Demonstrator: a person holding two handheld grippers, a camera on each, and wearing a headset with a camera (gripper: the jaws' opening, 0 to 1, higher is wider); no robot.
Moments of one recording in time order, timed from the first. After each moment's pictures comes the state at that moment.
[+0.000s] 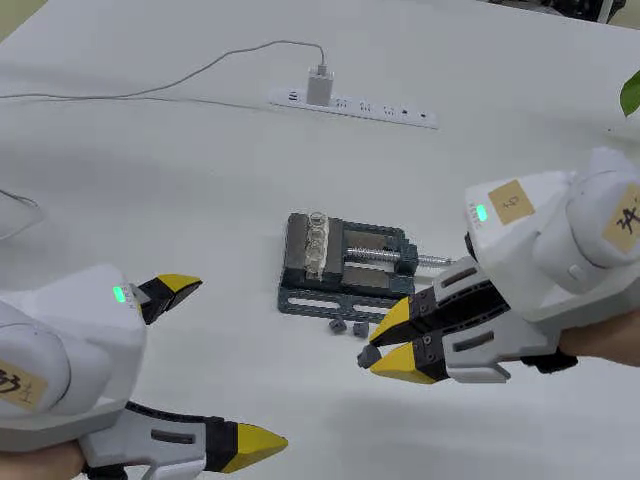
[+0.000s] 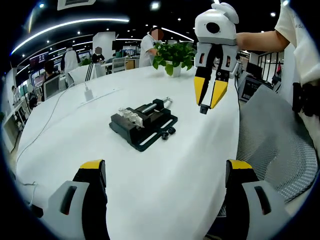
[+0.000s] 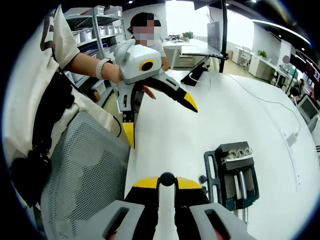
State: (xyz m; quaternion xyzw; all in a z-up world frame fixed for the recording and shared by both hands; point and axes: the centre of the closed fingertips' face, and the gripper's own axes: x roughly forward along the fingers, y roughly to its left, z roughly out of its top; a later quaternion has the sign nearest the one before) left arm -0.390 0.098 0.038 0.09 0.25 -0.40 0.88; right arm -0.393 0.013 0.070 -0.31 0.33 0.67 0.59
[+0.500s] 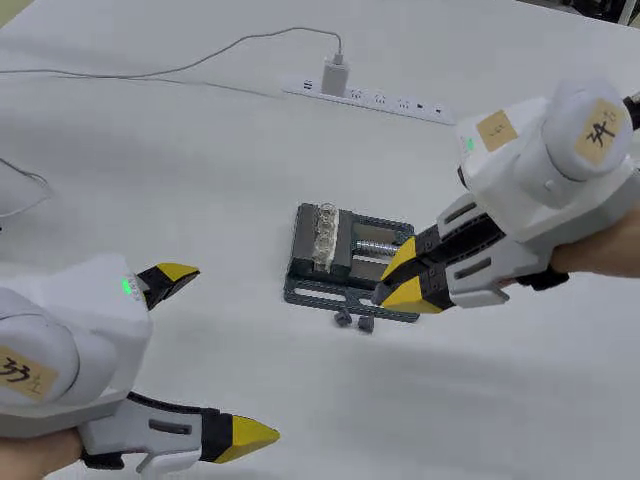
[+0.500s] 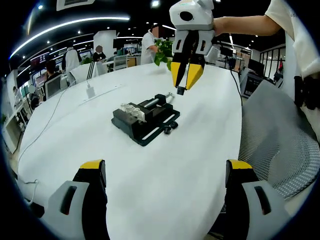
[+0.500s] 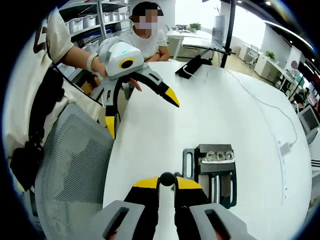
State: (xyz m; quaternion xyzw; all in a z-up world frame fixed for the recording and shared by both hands) left arm -0.391 0.105 0.031 0.10 0.26 -0.39 0.88; right arm -0.339 0.014 0.073 -0.37 0.33 0.66 0.56
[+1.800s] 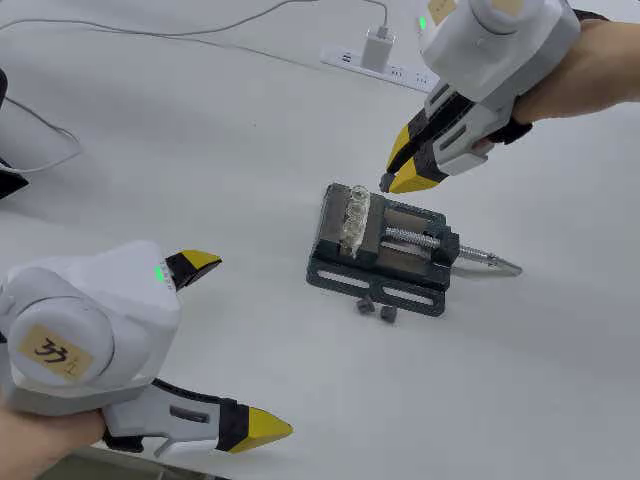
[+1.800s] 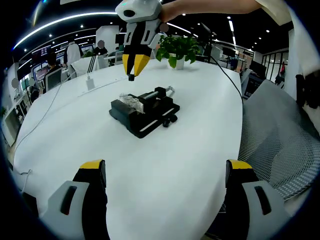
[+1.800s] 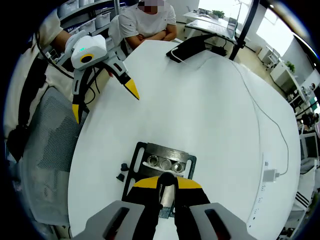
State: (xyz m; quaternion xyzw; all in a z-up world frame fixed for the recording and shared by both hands) left arm -0.395 0.108 0.012 0.08 0.27 -0.38 0.88; right arm -0.249 0.055 0.065 -0.49 0.32 0.66 0.48
